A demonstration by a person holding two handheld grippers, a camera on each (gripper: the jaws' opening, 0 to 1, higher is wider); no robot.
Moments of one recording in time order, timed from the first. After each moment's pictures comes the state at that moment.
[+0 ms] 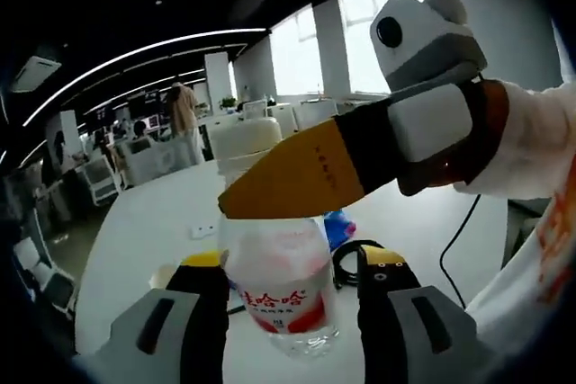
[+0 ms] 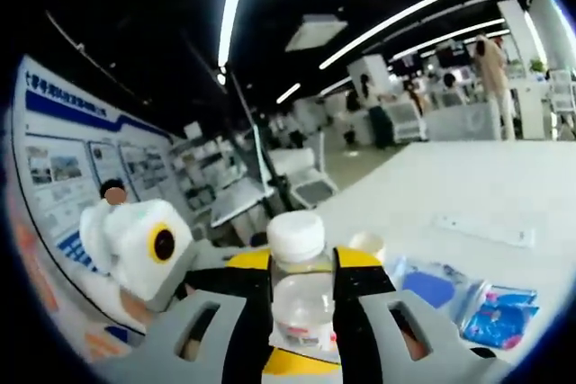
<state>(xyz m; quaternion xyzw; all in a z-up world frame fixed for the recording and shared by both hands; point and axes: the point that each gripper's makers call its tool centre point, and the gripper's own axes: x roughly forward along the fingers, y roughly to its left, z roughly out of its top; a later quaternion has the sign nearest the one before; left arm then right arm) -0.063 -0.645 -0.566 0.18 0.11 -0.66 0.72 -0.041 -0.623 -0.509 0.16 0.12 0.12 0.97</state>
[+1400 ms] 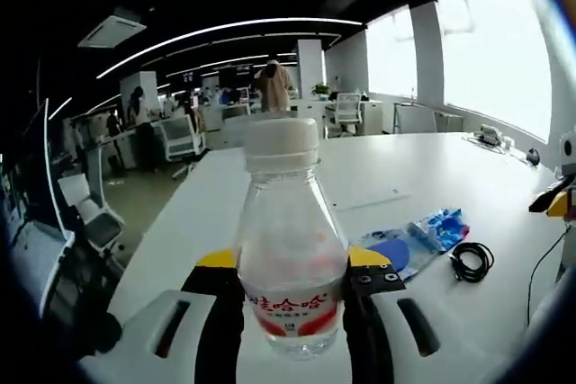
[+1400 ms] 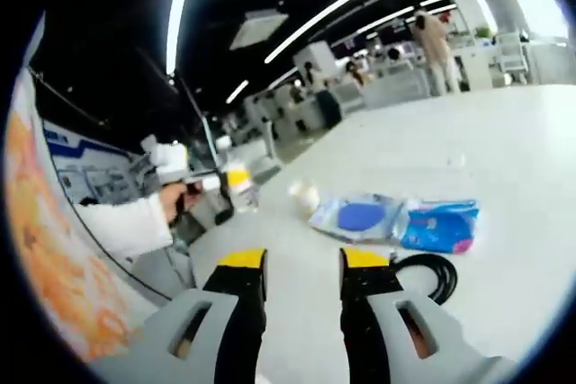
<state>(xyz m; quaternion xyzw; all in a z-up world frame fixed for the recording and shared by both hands) 0.144 -0.584 -0.584 0.12 0.16 -0.50 0.84 -0.187 -0.694 -0.599 0.26 0.17 -0.04 0.95</state>
